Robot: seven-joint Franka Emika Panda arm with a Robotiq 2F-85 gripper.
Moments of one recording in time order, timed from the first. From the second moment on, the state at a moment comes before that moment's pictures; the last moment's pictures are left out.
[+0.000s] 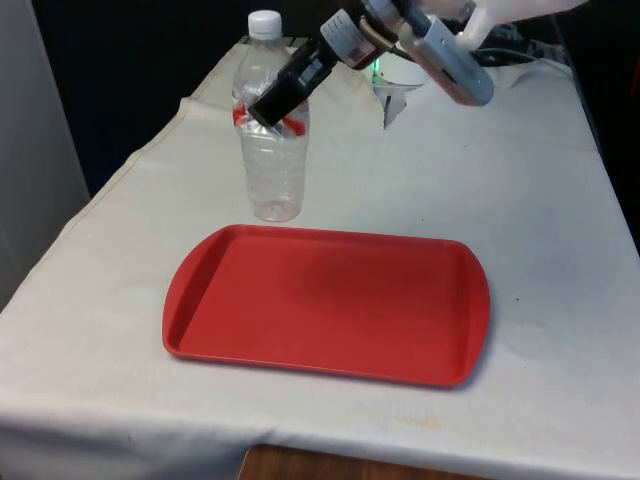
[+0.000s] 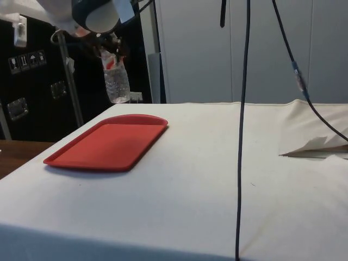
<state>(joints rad) 0.21 0.67 -0.19 -1.36 -0.78 1.85 1.96</state>
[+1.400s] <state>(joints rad) 0.22 0.70 -0.14 -1.33 -0.79 1.81 2.01</state>
